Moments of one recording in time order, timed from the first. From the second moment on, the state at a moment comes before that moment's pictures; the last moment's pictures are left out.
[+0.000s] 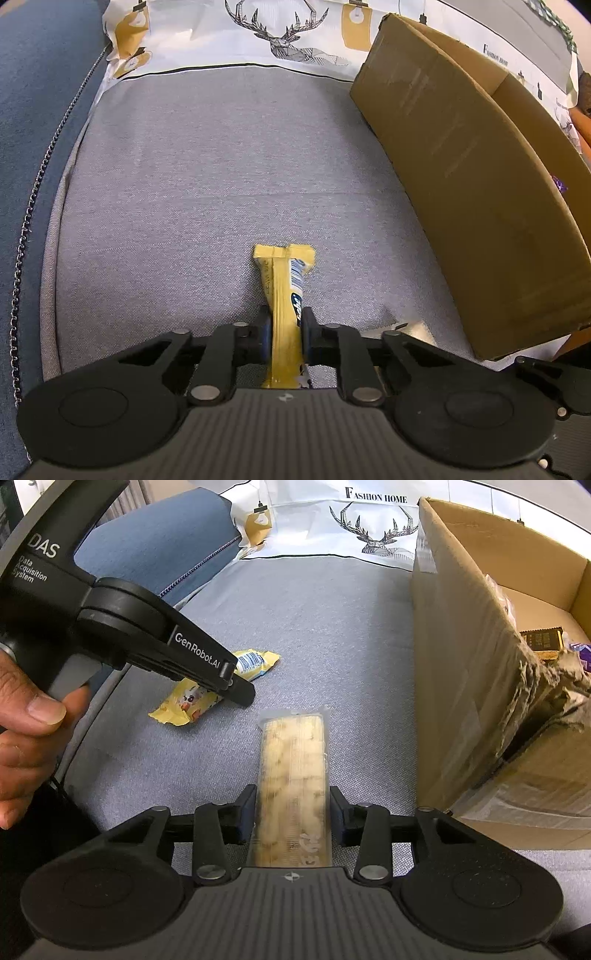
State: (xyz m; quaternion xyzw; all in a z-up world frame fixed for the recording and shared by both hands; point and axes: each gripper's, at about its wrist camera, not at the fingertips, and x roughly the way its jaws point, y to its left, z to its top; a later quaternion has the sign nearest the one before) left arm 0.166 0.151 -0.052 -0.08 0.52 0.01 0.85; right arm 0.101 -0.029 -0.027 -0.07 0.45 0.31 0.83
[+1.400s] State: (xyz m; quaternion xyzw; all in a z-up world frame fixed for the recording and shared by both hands) left arm 0.077 0.121 0.024 -0.10 0.33 0.00 0.94; right arm 0.076 -0.097 0.063 0.01 0.25 0.34 0.91
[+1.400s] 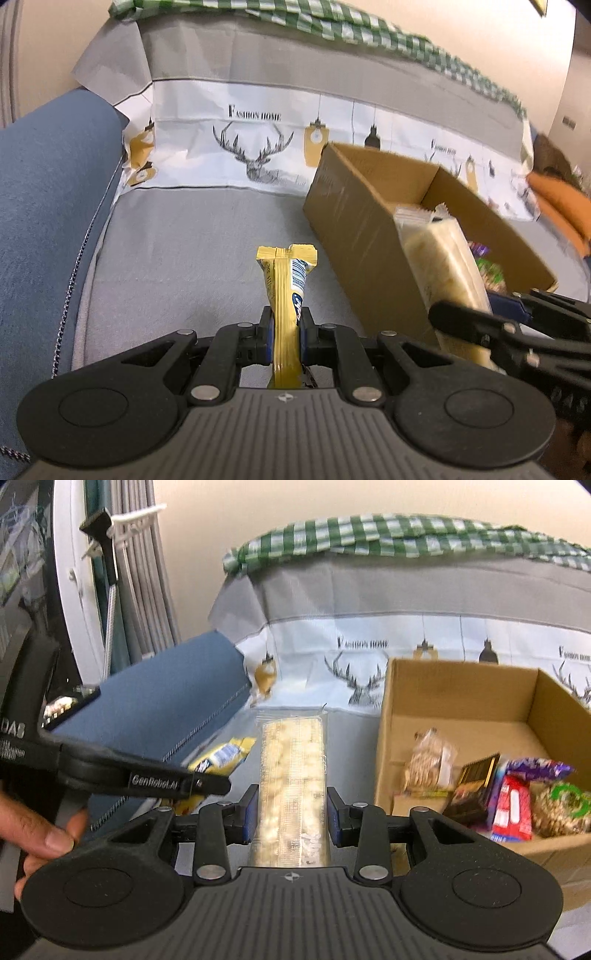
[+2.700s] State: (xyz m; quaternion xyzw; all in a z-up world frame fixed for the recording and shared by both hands) left arm 0.058 -0.053 0.065 -0.12 0.21 0.01 0.97; right arm 0.120 -0.257 0.092 0.07 0.17 0.06 0.98
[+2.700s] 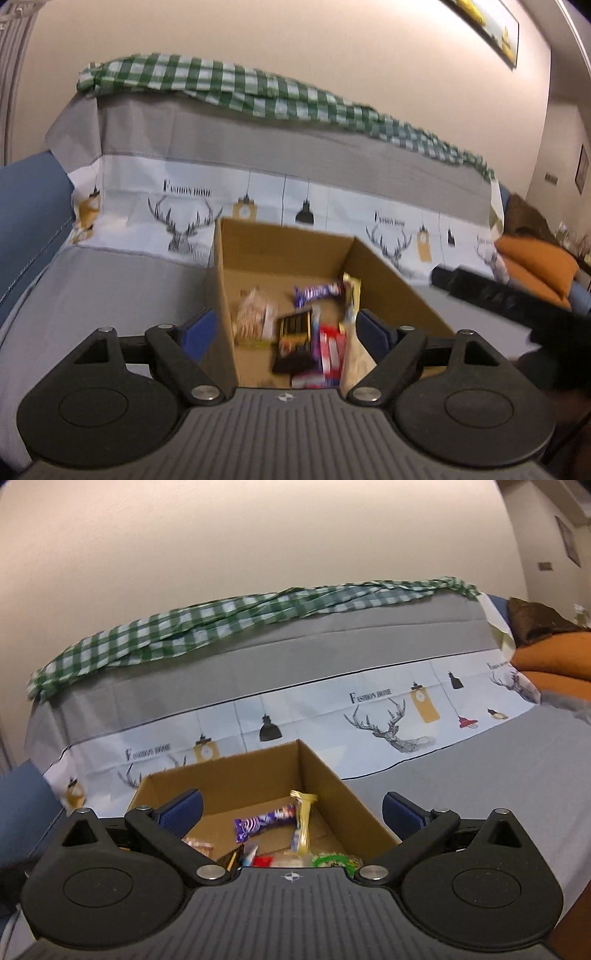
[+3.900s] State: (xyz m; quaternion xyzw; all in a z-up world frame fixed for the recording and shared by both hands) left arm 0.050 -0.063 0.036 -0.11 0.32 0.05 0.94; right arm 0.090 -0.258 0.075 -0.03 0.29 0.10 0.95
